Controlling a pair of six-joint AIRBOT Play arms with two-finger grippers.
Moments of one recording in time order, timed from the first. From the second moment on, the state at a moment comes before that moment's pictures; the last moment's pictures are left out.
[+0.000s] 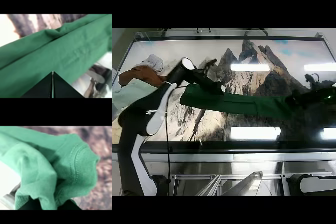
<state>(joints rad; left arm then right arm) -0.31 -2.11 1.90 0.83 -1.29 -1.21 -0.38 -1.60 1.18 -0.78 1.38 1.11</state>
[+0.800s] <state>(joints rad) -0.23 -1.96 2.01 0.44 -1.38 -1.21 -0.12 -1.58 1.43 -0.47 1.43 1.16</state>
